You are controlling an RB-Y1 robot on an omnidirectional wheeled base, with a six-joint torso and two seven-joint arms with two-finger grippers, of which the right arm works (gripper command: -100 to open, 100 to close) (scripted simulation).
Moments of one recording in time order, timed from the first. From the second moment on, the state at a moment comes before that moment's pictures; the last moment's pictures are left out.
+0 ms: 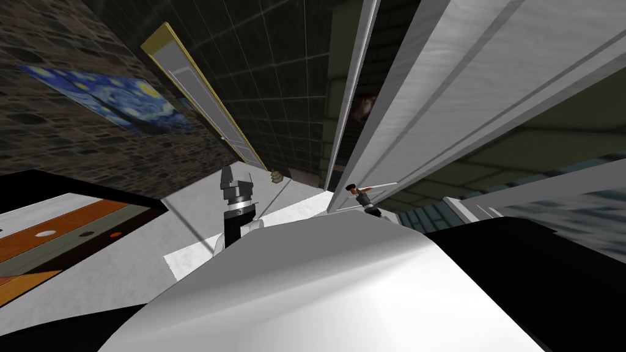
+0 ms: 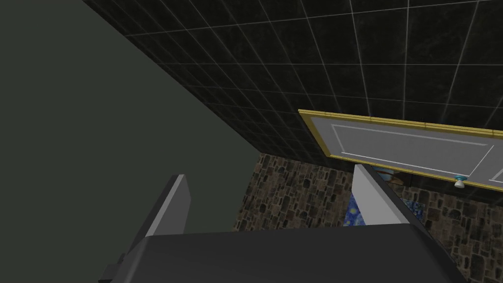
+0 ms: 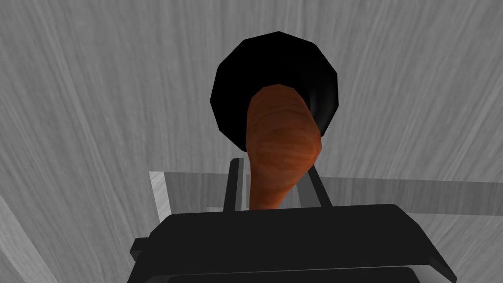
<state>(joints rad) 0.23 -0.42 -0.29 -0.83 0.37 -1.02 -0.59</state>
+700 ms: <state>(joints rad) 0.24 -0.44 -0.30 -0.79 0.38 -1.09 -0.60</state>
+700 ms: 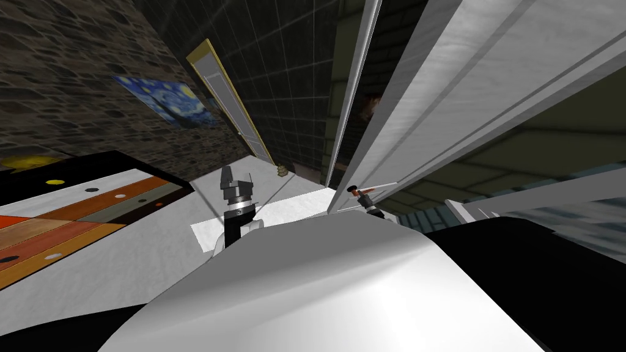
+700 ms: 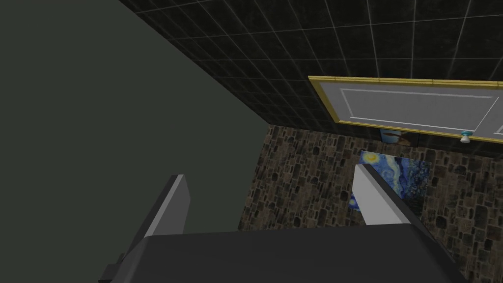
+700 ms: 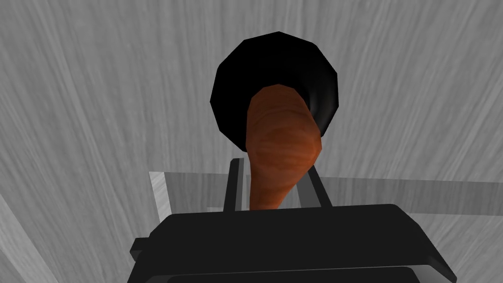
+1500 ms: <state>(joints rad) 0.25 -0.46 -0.31 -0.75 0.40 -1.17 -0.62</state>
